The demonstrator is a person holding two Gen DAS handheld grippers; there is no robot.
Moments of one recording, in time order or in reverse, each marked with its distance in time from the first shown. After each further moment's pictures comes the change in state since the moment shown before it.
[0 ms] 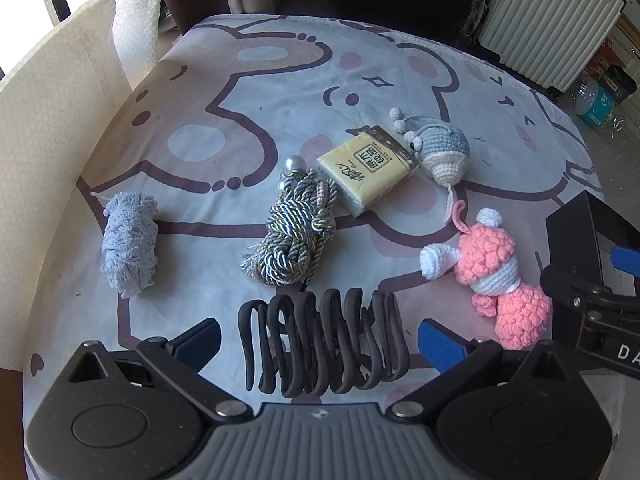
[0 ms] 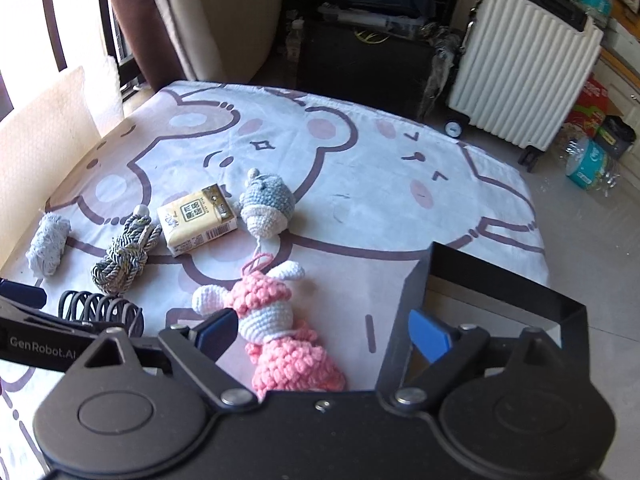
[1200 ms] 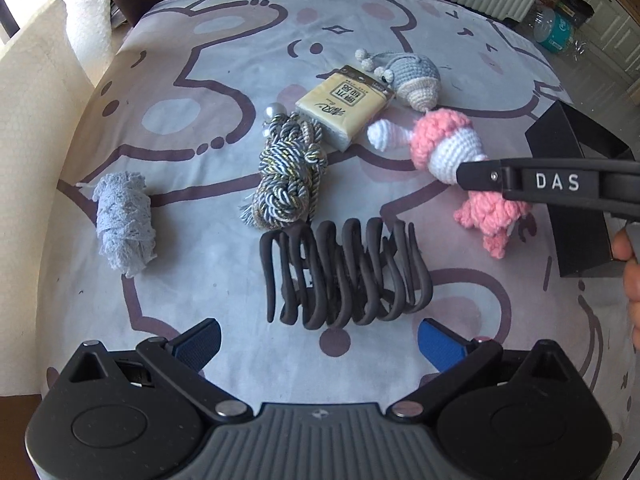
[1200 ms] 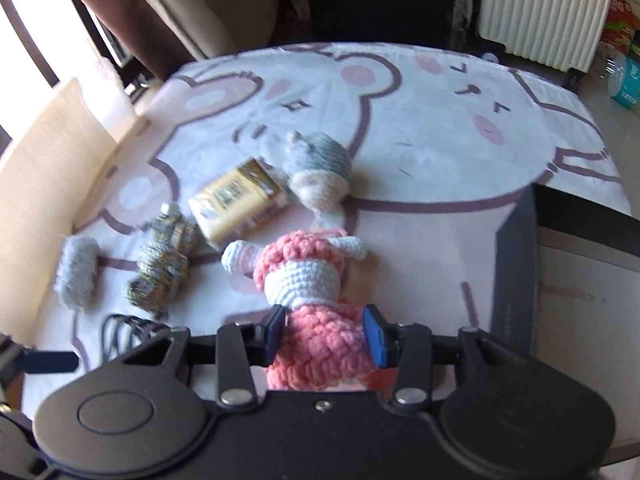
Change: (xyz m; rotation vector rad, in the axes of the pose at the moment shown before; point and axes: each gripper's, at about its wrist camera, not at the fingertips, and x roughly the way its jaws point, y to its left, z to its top) left arm -0.001 0.017 -0.022 0.196 0.113 -0.040; right arm 0.044 0.022 0.005 0.181 0.101 0.184
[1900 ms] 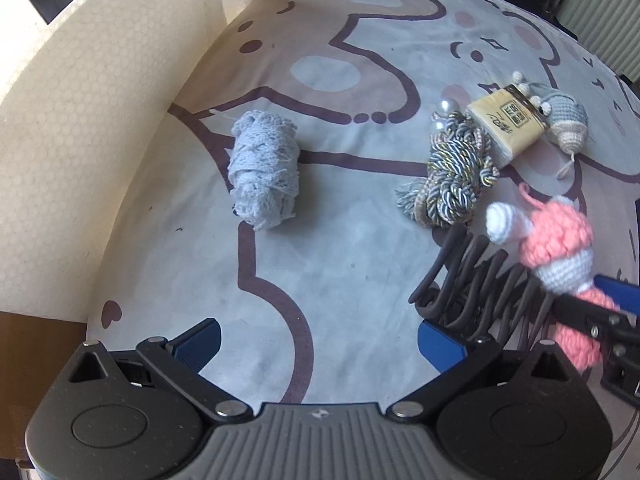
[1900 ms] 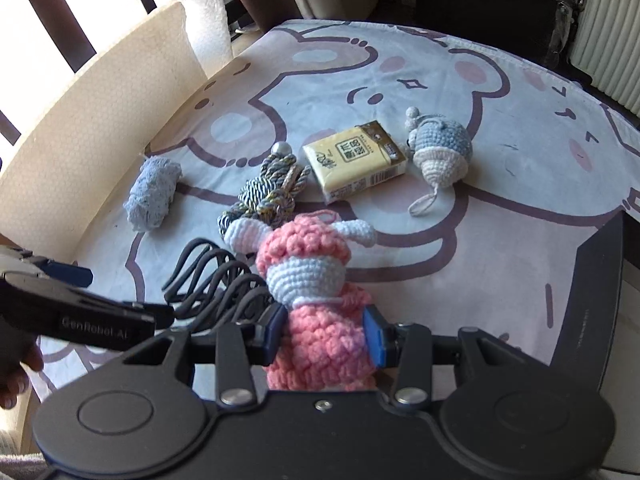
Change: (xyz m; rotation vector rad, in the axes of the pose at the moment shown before) left arm 0.011 0.061 -0.009 -0.295 0.032 0.174; right arm -0.002 0.053 -0.023 -0.233 0.093 0.100
